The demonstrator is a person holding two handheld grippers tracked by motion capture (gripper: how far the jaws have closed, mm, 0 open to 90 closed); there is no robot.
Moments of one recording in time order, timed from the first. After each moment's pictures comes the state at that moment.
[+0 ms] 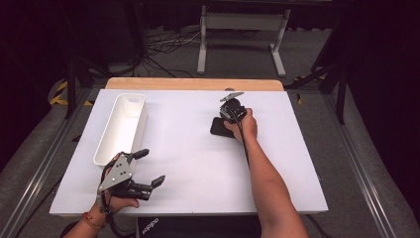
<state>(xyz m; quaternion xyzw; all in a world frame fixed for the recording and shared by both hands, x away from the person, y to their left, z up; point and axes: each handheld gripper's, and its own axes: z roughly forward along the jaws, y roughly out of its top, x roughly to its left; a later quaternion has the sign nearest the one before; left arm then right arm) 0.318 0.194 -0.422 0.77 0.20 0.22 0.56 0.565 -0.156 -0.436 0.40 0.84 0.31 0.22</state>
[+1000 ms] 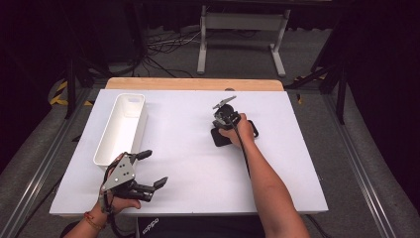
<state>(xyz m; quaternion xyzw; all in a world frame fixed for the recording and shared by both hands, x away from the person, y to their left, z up) 0.317 0.187 -0.422 0.78 0.19 0.22 0.56 0.546 -0.137 -0.442 0.35 0.87 0.29 0.16</state>
